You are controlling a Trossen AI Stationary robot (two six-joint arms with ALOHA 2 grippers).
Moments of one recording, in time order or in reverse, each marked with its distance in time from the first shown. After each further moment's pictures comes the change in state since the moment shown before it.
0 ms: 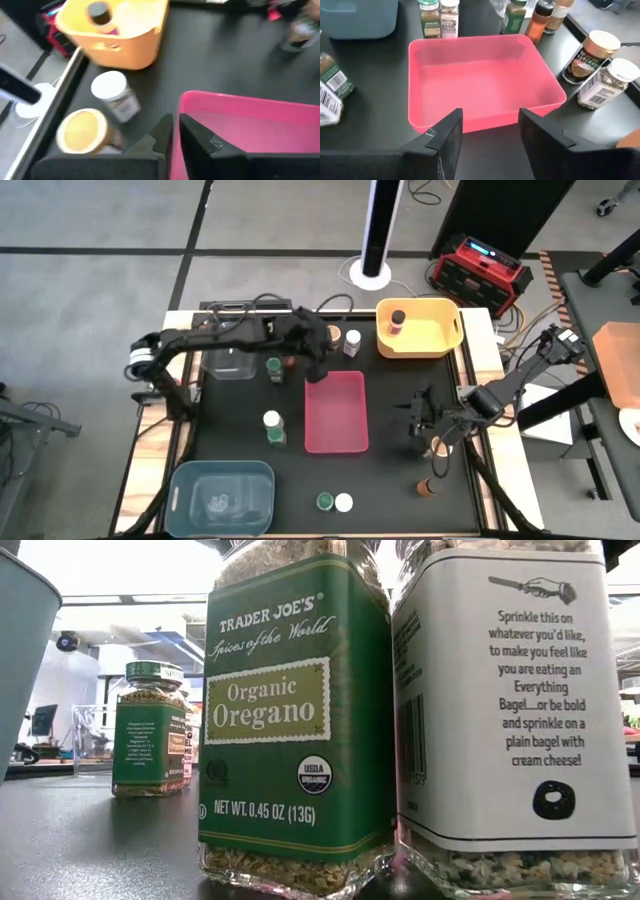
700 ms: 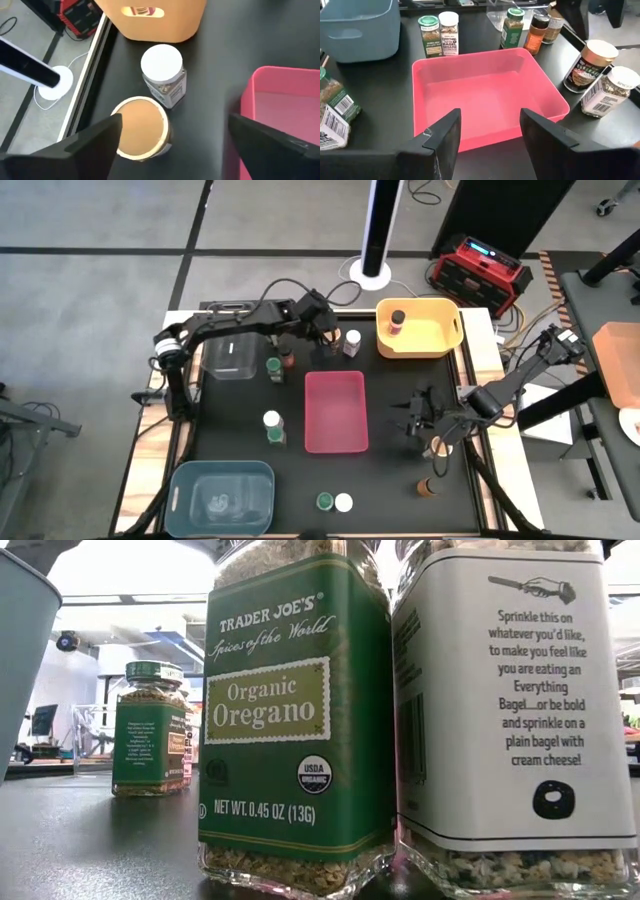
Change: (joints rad) left arm 0.148 0.185 0.116 -0.049 0.021 0.162; right arm 0.000 0.014 -0.002 0.084 0.027 0.009
